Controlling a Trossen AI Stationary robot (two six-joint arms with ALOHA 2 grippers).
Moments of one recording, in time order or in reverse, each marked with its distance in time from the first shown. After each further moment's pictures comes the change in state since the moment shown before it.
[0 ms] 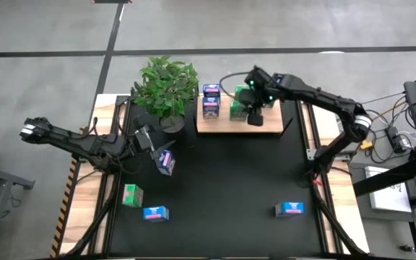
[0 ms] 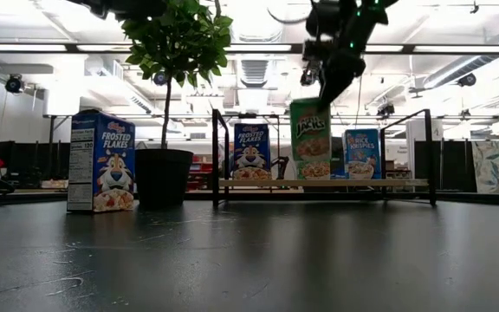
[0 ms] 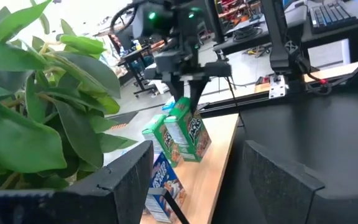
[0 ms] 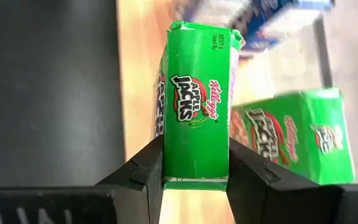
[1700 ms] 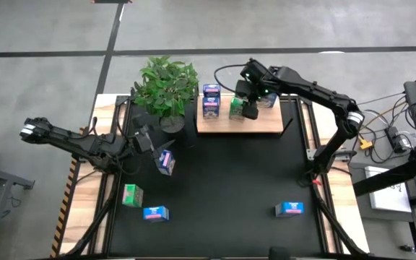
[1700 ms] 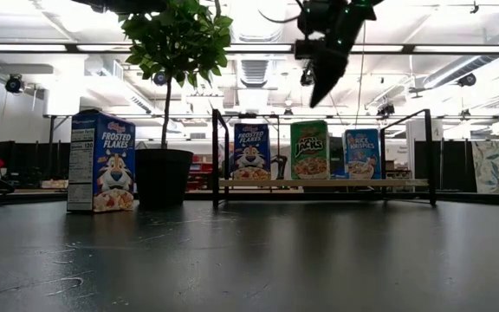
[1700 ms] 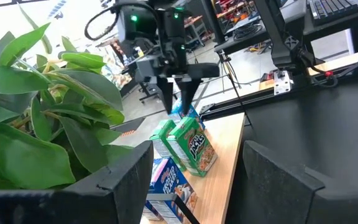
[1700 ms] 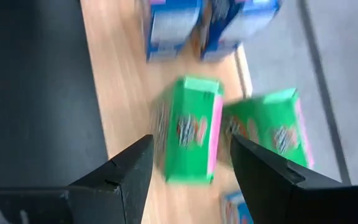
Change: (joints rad) left arm 0.000 -0.002 0.000 0.018 -0.001 0.096; right arm -0.011 0.087 0.167 -0.067 0.059 0.102
